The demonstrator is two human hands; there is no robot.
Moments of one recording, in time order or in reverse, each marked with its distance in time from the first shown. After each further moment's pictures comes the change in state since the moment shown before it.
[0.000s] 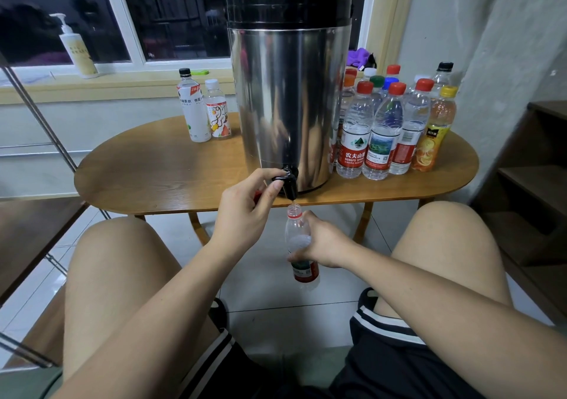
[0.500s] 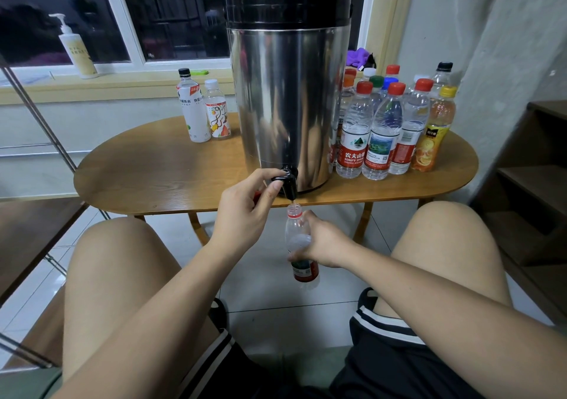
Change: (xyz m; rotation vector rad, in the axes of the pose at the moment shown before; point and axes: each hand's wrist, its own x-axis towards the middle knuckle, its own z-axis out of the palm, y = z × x) left_hand 0.000 0.001 0.000 0.017 -0.004 0.002; right_hand -0.001 0.000 -0.001 -0.004 0.008 0.007
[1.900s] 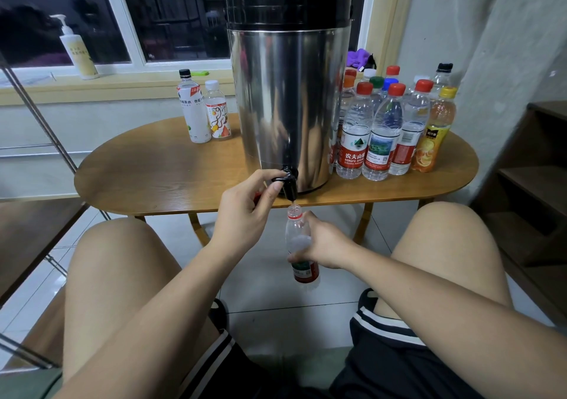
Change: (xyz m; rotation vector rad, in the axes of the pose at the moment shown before) left_hand 0.000 -0.002 0.001 -0.013 -0.003 -0.018; right_hand 0.001 0.000 0.002 0.010 0.007 -0.003
